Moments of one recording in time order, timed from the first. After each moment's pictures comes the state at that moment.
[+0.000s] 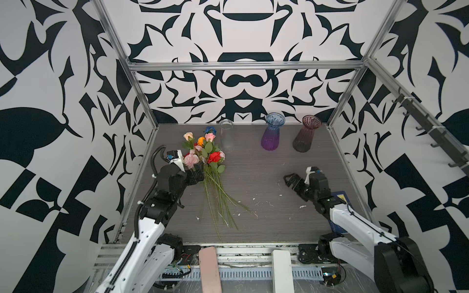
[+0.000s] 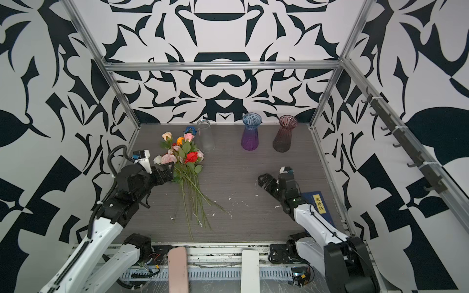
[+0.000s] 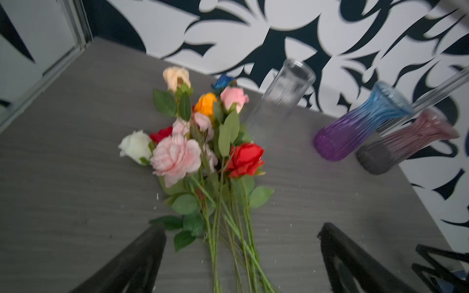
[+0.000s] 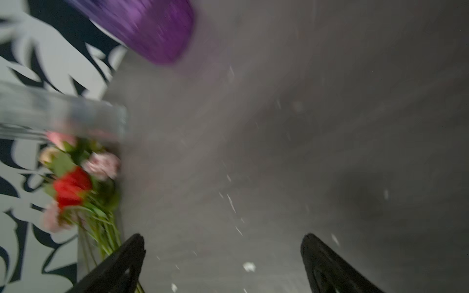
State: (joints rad) left arm -0.29 0.78 0.69 -0.38 -0.04 -0.44; right arm 0.26 1.05 0.33 -0.03 -0.18 0.89
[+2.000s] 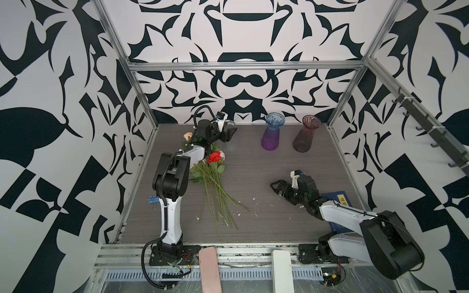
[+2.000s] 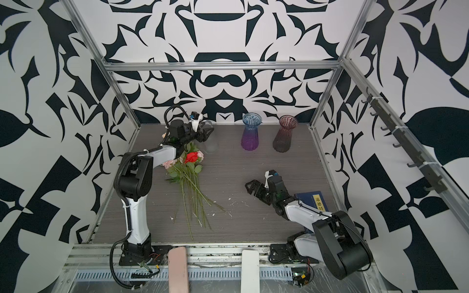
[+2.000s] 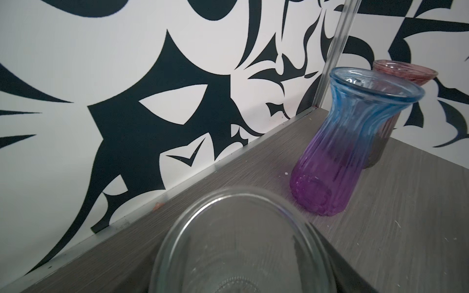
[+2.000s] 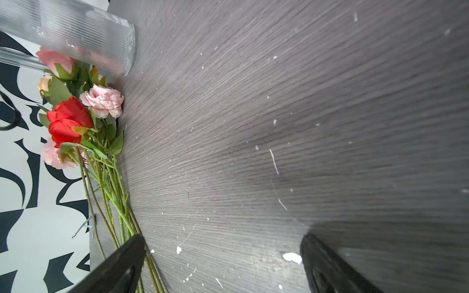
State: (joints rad) left arm -0.28 2.07 1.39 0.52 0.54 0.03; right arm 0.36 1.23 0.31 0.22 -0.30 0.88
